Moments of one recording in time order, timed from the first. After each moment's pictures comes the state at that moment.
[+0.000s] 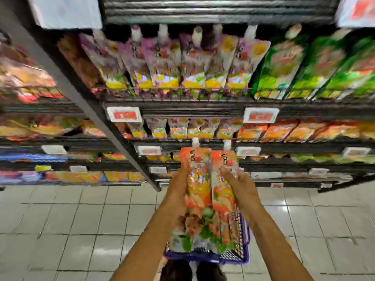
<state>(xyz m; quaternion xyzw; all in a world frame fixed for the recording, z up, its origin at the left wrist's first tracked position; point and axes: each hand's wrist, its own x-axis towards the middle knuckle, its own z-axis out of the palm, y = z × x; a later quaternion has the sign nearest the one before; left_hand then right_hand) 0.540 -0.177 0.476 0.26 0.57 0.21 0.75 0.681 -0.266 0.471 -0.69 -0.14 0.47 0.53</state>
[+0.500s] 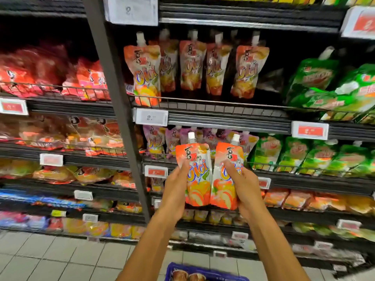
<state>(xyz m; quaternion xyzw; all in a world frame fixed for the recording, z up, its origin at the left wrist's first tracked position) 0.503 -0.132 0.654 0.41 0.35 0.39 0.75 0.658 -0.197 0.664 -0.59 -0.27 0.42 0.64</state>
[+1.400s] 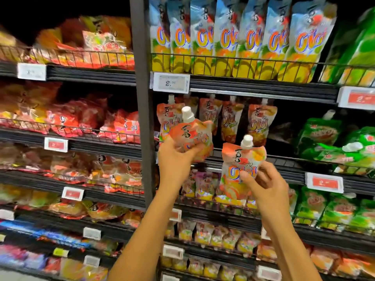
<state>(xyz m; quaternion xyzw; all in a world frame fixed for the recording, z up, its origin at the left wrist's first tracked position) 0.481 -0.066 0.804 0.58 0.32 0.65 0.37 0.654 -0.175 0.762 -0.49 -0.49 0.17 0.70</state>
